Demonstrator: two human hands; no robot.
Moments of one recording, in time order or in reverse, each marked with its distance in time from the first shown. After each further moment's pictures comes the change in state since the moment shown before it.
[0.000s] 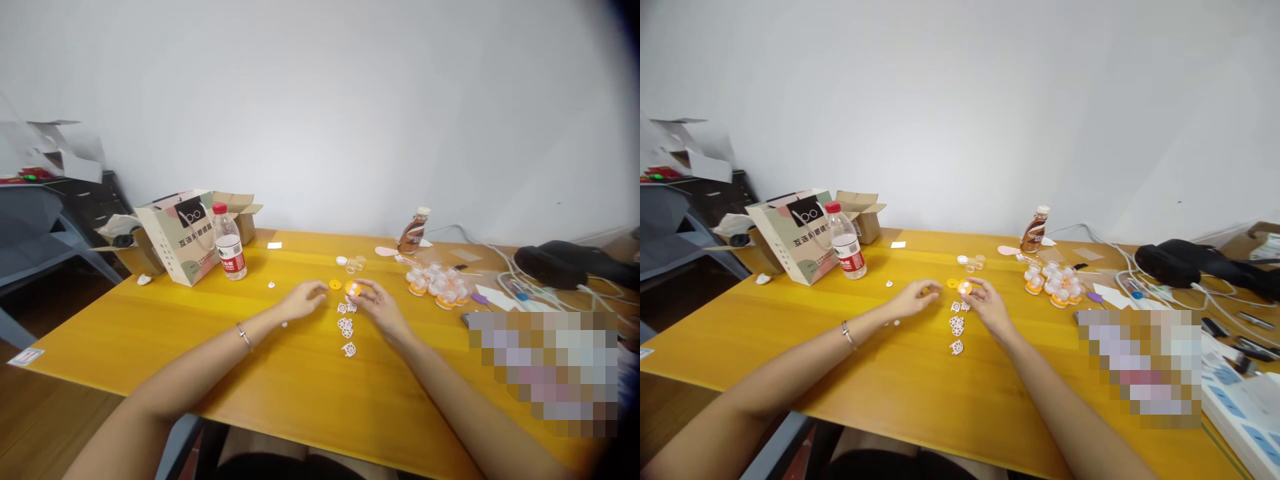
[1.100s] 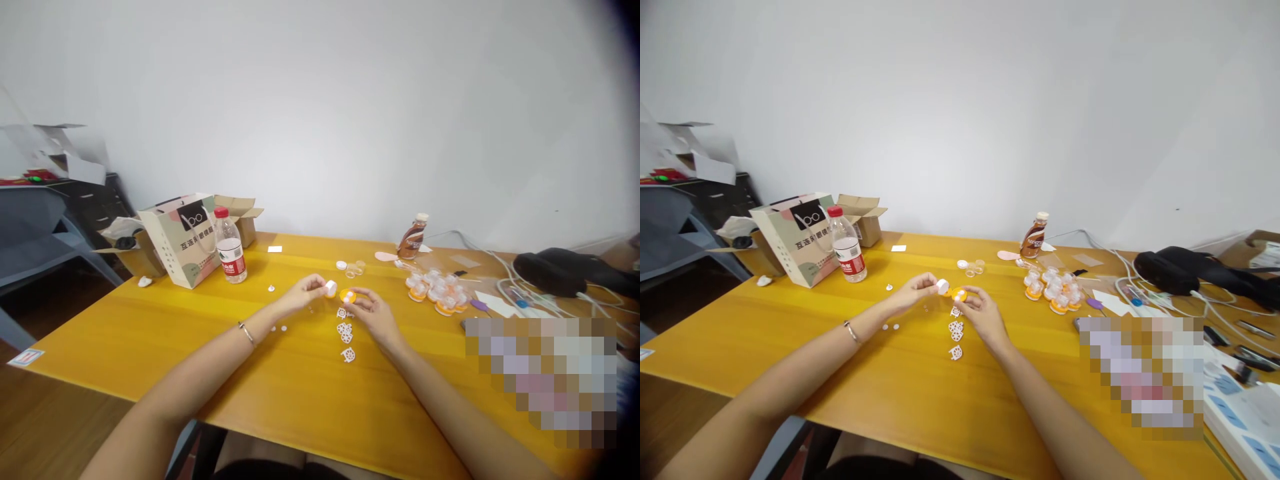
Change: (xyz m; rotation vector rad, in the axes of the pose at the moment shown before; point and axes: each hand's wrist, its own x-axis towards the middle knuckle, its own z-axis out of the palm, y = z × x) left_hand 0.012 0.006 -0.005 -0.629 -0.020 -0.095; right_hand -0.005 0.001 0.010 -0.043 0.049 0.008
